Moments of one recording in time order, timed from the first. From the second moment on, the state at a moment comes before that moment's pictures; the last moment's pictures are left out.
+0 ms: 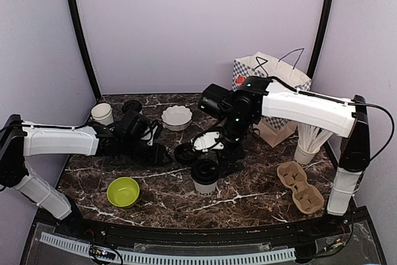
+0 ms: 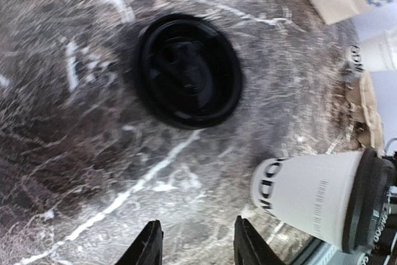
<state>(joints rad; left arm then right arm) -0.75 1.45 0.83 -0.28 0.19 -0.62 1.04 1.87 1.77 -1.27 -0.10 -0.75</state>
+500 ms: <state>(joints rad) -0.76 1.43 0.91 -0.18 0.53 -0.58 0.68 1.56 1.42 -0.86 -0.44 -0.41</state>
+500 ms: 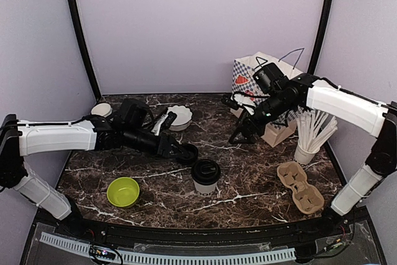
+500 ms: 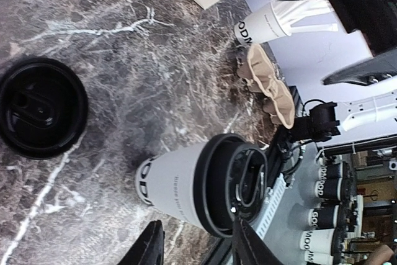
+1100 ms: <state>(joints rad) -0.77 1.51 0.91 -0.14 0.67 -0.67 0.61 1.77 1.17 -0.72 -0.98 -0.15</state>
